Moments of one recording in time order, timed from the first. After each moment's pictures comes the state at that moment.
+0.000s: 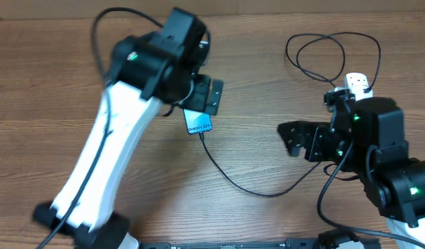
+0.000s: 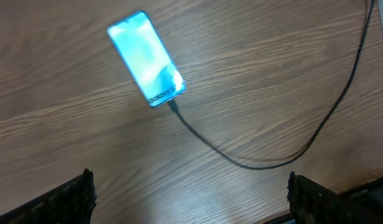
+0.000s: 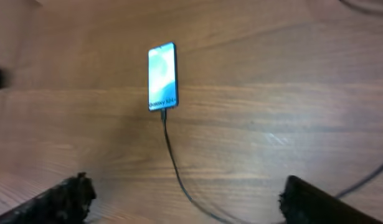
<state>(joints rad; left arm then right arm) -0.48 1.71 2.09 -1.57 0.06 -0.26 0.26 0.98 1.24 -1.10 -0.25 0.36</state>
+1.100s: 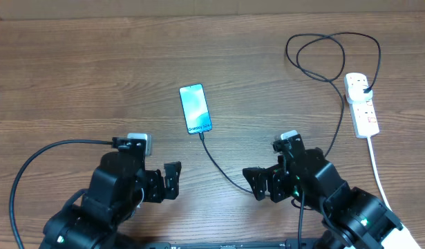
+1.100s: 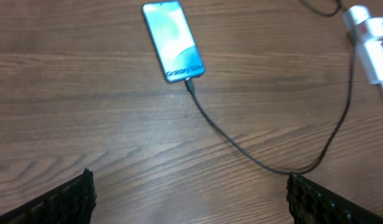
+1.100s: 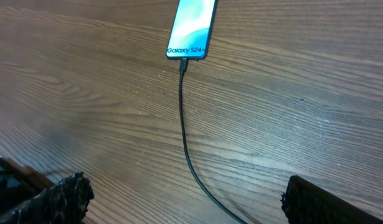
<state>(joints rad) -0.48 0.71 0.95 -1.05 -0.01 -0.46 0.72 0.78 0.79 -0.80 -0.03 0.44</state>
